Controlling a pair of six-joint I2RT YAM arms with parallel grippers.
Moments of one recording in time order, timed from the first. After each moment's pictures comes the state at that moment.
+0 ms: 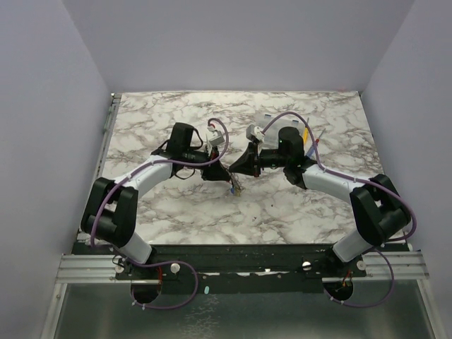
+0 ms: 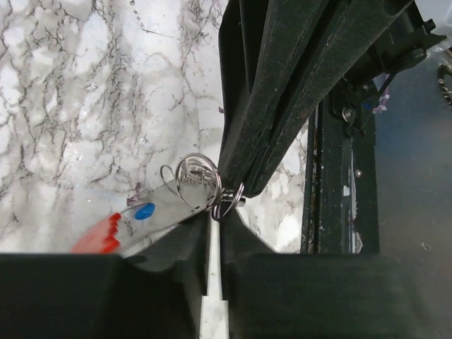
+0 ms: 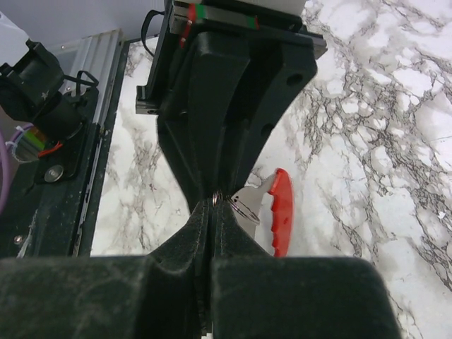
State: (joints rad) left arm -0.37 1.56 0.96 -0.14 1.11 0.16; right arm 0.55 1.58 0.87 0.50 -0.96 -0.03
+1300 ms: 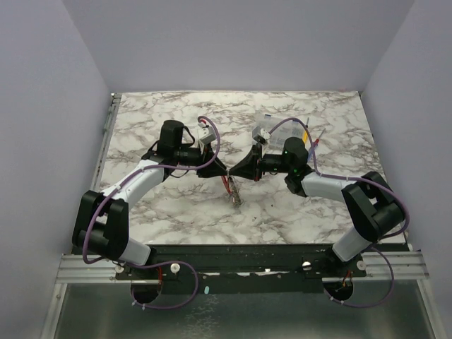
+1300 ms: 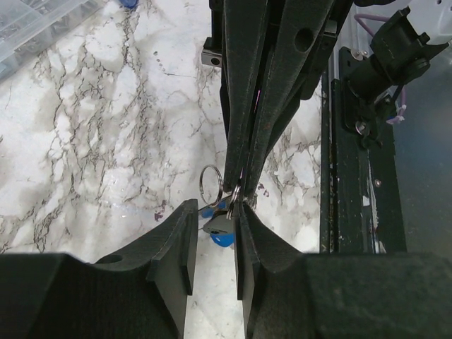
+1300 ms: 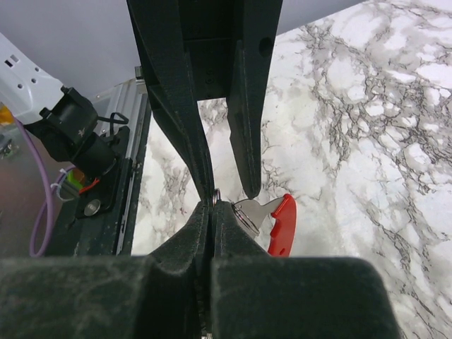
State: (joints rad) left arm -0.34 1.45 0.92 -0.05 1.12 0.18; right arm 0.54 1.62 0.74 0.87 -0.95 0.28
